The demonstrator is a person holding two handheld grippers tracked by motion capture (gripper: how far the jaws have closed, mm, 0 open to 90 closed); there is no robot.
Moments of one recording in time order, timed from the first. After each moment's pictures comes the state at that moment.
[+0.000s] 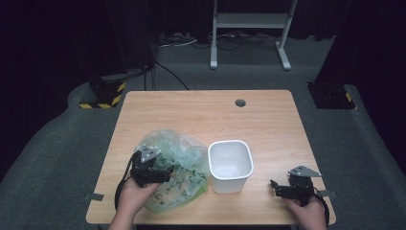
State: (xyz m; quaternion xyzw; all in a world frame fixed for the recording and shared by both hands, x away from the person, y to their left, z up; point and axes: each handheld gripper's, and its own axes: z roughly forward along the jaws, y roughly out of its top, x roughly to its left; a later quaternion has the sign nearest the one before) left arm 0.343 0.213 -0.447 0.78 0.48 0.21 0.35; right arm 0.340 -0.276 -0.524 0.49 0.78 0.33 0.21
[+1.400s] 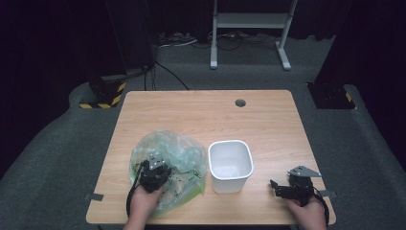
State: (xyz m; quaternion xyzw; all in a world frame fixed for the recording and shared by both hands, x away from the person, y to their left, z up) left arm 0.337 0.211 -0.511 0.76 0.51 0.20 0.35; right arm 0.340 -0.275 -0.524 0.48 0.78 0.33 0.21
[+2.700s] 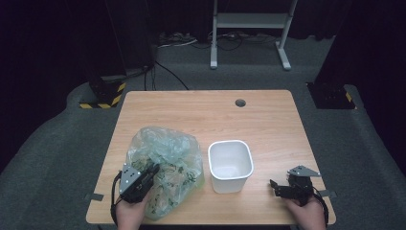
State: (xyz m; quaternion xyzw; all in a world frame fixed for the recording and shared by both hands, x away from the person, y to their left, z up) left arm 0.270 0.234 -0.450 0.67 0.45 0.30 0.51; right arm 0.340 -0.274 -0.524 0.48 0.78 0.33 0.21
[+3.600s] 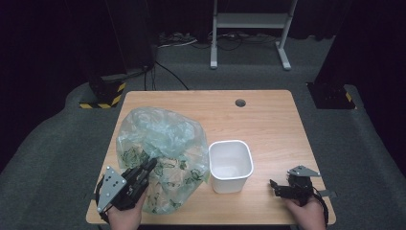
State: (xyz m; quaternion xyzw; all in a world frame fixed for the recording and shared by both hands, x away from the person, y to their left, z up) left arm 0.238 0.220 -0.379 0.62 0.38 0.34 0.60; right arm 0.340 -0.274 -0.524 0.49 0.78 0.33 0.21
